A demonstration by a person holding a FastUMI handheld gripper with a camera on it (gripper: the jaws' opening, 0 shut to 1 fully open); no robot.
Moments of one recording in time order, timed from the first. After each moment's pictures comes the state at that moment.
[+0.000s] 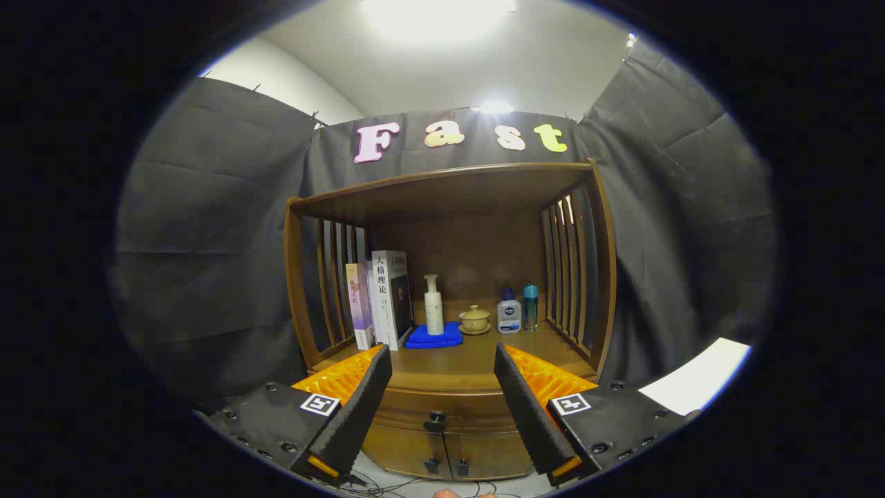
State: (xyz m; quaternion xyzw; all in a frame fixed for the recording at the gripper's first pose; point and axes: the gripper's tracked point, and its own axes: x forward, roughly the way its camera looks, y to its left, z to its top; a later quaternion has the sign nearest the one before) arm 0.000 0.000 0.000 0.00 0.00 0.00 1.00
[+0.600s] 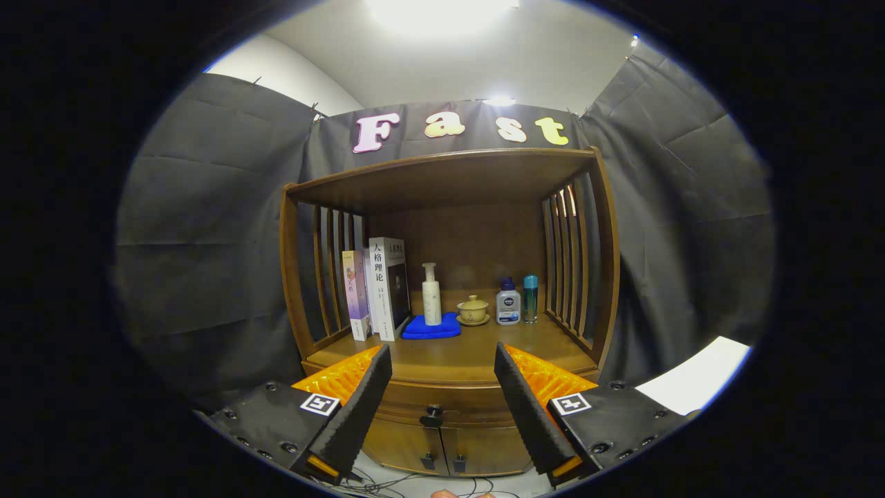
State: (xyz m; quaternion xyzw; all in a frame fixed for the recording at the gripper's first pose) arm 0.009 -0.002 -0.012 -0.01 0.01 0.00 1.00
